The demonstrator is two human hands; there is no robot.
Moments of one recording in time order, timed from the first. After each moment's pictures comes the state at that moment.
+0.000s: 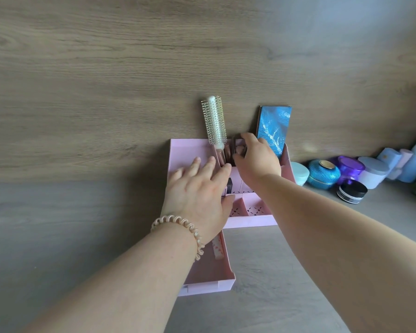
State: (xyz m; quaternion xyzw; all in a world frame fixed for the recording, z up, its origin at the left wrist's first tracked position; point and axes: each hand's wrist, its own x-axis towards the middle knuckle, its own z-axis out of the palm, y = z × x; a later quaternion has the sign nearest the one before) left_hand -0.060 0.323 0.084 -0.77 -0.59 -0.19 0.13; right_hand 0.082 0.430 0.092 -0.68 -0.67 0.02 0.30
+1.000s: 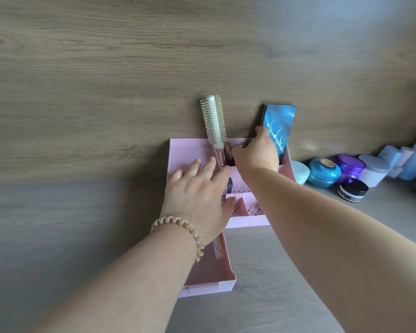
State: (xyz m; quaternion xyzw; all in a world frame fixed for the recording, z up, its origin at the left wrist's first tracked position) left_hand -0.060 0.322 0.085 -0.77 -0.59 -0.18 0.14; right_hand 0.065 0.422 0.109 -0.71 -0.55 0.11 0.43
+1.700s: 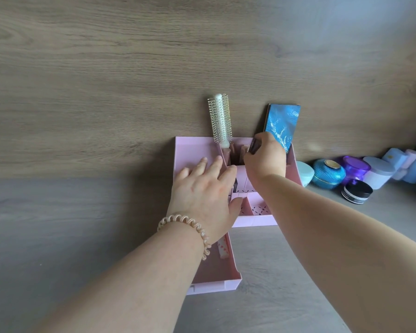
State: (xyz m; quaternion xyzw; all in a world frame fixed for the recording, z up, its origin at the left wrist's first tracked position) left_hand -0.061 0.323 0.085 -0.77 -0.59 -0.19 0.14; right_hand 0.074 0.426 0.095 -0.69 -0.59 0.07 0.42
